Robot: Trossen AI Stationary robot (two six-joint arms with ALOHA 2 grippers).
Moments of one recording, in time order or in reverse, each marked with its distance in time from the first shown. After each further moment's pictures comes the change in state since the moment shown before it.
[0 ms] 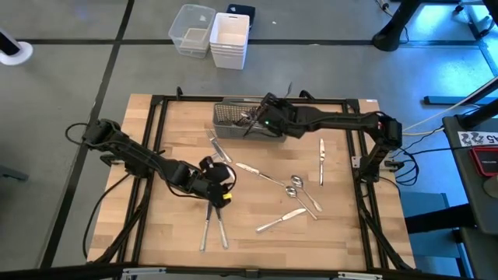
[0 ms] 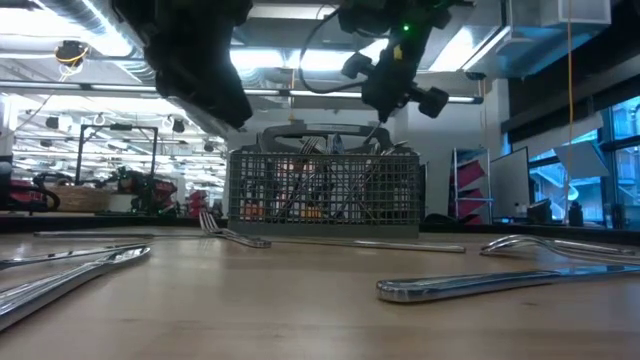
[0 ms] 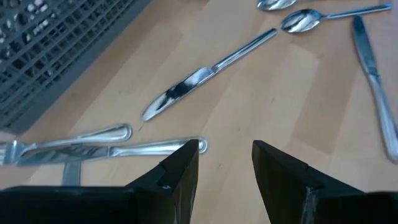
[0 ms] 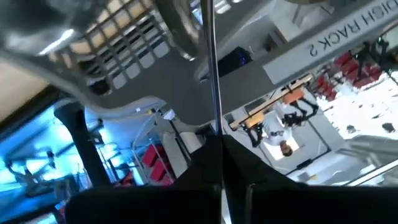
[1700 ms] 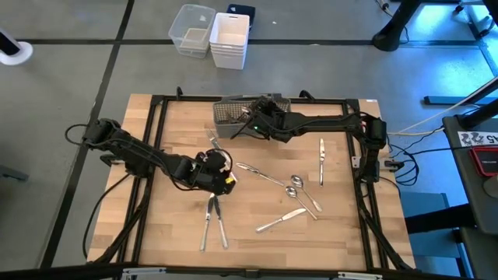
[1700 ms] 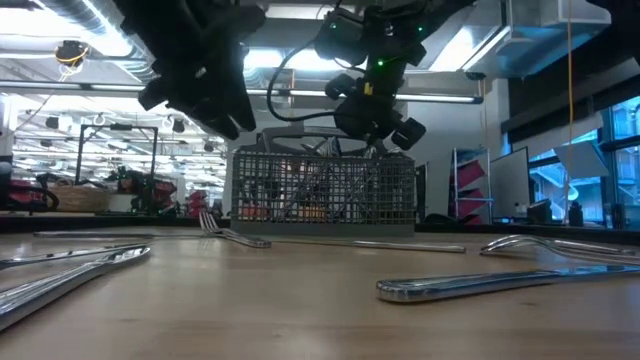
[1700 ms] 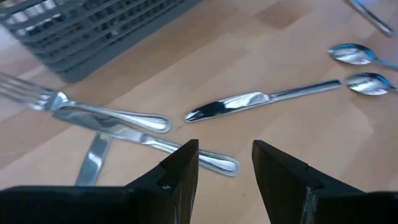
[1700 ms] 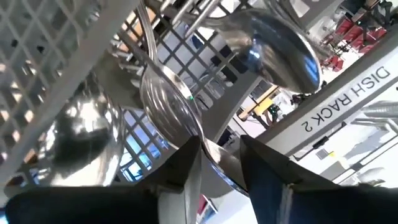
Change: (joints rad) left arm 0.077 0.000 0.000 -0.076 -0.085 -0.341; right arm 0.001 0.148 0.000 0.182 0.039 0.162
